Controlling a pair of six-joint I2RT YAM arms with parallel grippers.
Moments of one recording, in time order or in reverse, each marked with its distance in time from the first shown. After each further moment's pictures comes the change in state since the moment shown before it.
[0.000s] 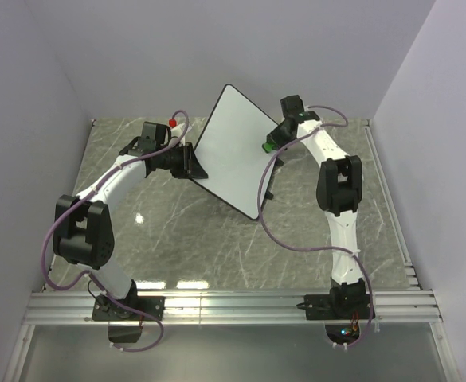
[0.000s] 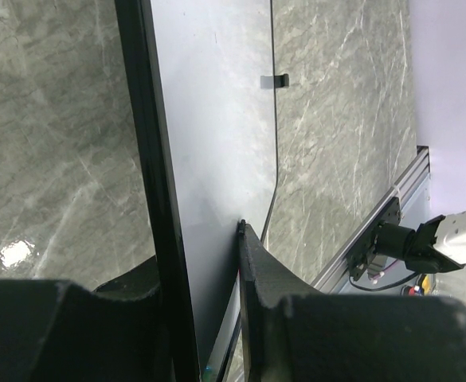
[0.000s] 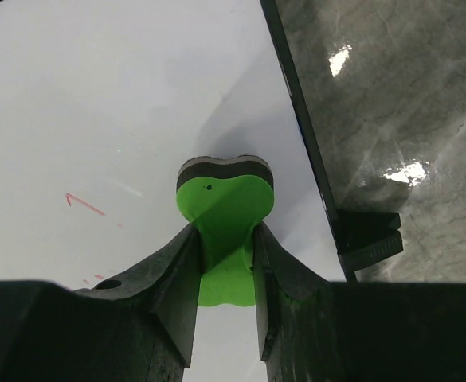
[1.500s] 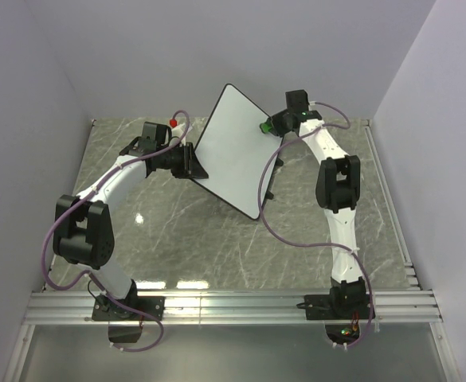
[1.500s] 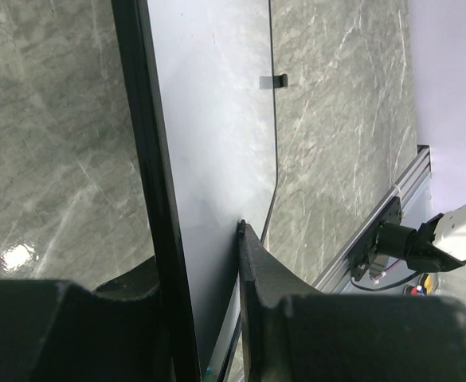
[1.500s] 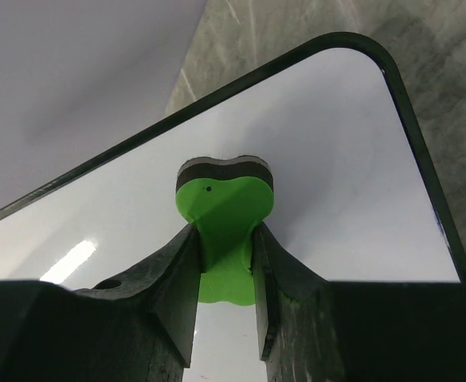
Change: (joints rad) left arm -0.003 0.000 -0.003 0.009 0.002 0.004; right arm -0.033 0.082 0.111 0.209 -0.046 0.226
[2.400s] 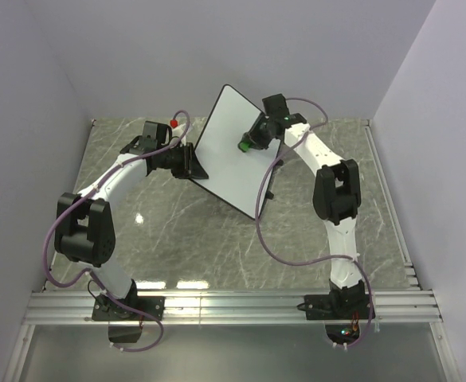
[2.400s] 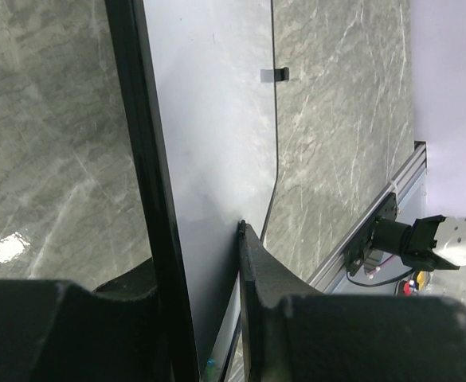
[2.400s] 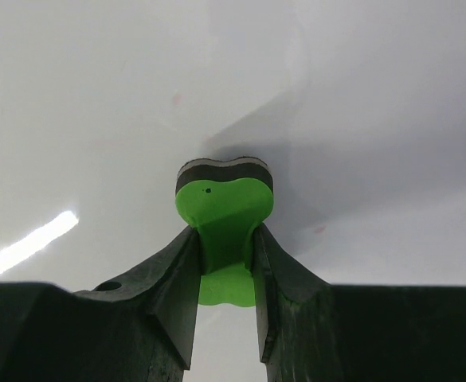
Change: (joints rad) left arm 0.000 0.021 0.021 -0.031 0.012 -0.001; right arm 0.159 -0.207 -0.218 -0.068 -0.114 -0.328
